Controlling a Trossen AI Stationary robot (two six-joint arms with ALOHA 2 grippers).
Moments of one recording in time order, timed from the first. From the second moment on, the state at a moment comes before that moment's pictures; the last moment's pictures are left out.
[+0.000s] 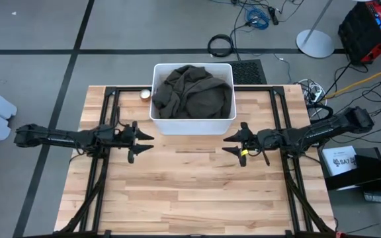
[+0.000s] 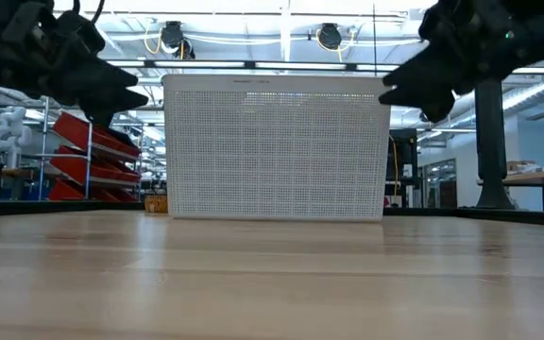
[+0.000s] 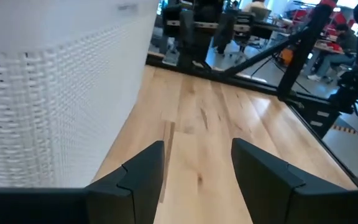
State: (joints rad) left arm 0.01 0.45 0.08 0.25 0.03 -0.23; right arm 0.15 0.96 0.36 0.29 0.23 0.30
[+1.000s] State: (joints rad) left arm 0.01 0.00 0.01 0.05 -0.17 -0.16; right arm 0.13 0.56 0.17 0.27 0.18 0.29
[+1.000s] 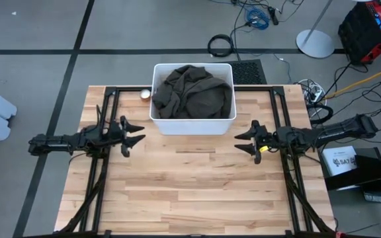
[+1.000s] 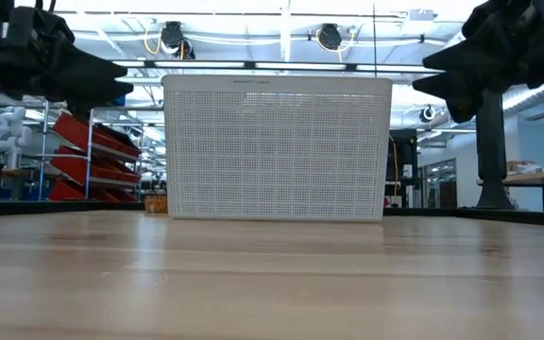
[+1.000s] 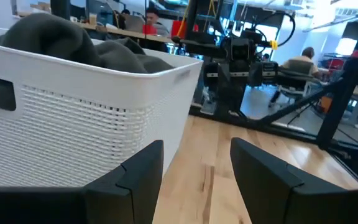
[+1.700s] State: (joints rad) left arm 0.01 0.01 0.01 0.04 -0.17 -0.07; right arm 0.14 0.55 0.01 0.45 0.27 0.26
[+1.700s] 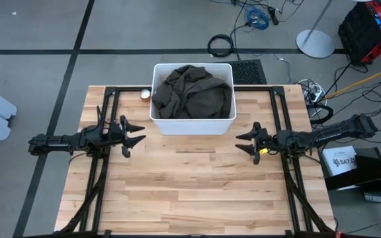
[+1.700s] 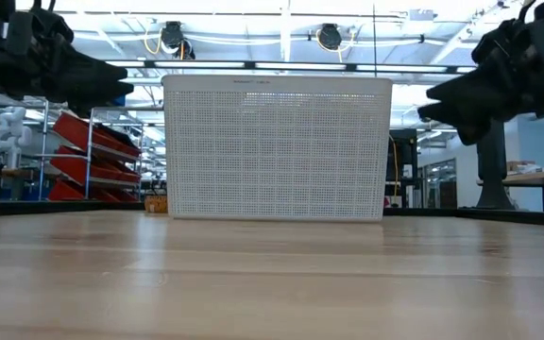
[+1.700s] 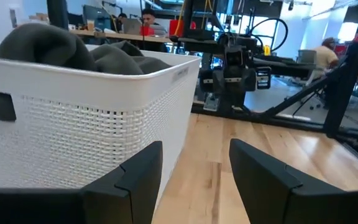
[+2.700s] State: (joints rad) left arm 0.01 0.01 0.01 0.04 -0.16 0.03; right arm 0.14 0.20 0.01 0.03 0.15 0.14
